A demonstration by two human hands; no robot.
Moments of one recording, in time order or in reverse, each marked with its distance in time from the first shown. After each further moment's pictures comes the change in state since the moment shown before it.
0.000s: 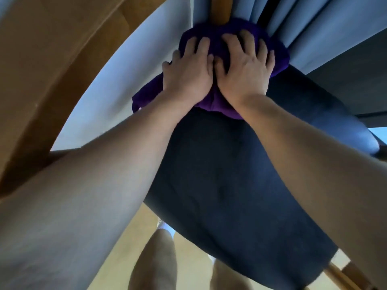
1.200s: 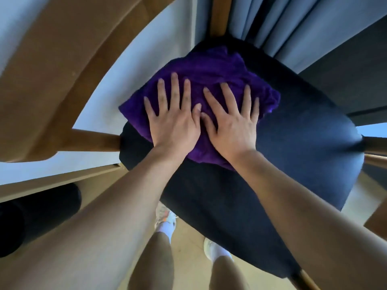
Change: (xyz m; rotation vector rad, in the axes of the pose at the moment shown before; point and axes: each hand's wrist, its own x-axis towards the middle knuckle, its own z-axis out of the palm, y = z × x) left_hand -0.123 -0.023 0.024 0.140 0.062 -0.113; right_hand -0.120 0.002 0.015 -0.053 -0.052 -0.165
